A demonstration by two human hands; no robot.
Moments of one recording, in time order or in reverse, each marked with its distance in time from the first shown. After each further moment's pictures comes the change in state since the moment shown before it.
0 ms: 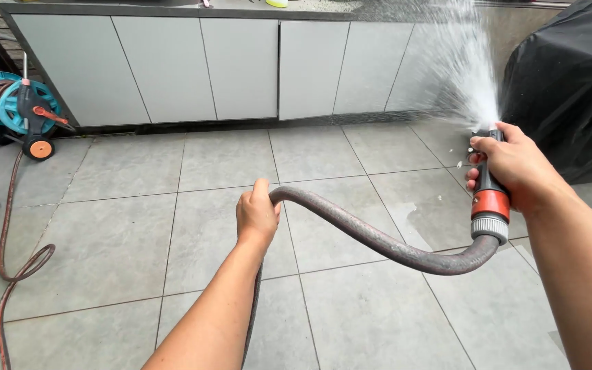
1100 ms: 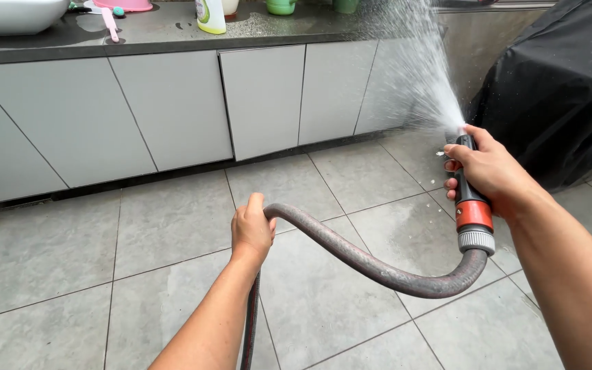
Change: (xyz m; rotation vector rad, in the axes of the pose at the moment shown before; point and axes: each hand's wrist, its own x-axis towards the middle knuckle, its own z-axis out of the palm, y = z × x) left_hand 0.368 0.075 0.195 0.022 -0.164 -0.036; right_hand 0.361 -0.083 0.092 -0.025 0.056 0.029
